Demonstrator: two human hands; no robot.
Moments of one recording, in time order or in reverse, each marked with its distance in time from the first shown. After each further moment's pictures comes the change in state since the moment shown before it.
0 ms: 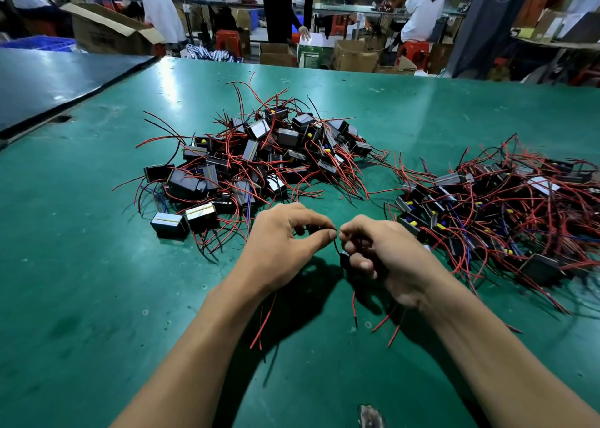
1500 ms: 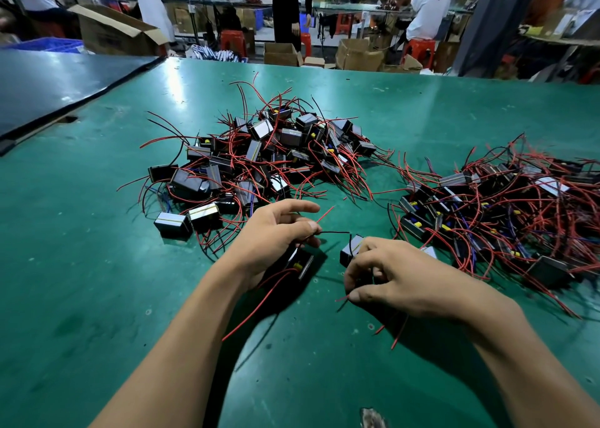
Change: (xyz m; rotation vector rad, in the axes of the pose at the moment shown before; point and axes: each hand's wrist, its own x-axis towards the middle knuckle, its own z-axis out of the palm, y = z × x) left_hand 0.010 -0.014 -0.010 -0.608 -0.139 -0.459; right_hand -0.008 0.003 -0.036 -1.191 -0.345 -0.387
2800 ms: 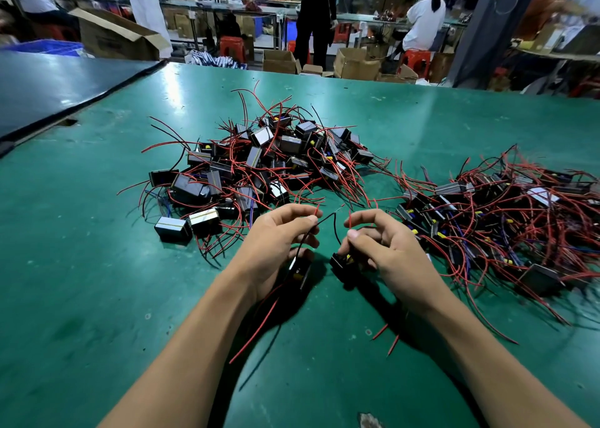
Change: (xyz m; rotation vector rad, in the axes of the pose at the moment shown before) left_hand -0.008 0.007 0.013 -0.202 0.059 -0.047; right_hand 0.018 -0.008 0.017 0.971 0.455 -0.006
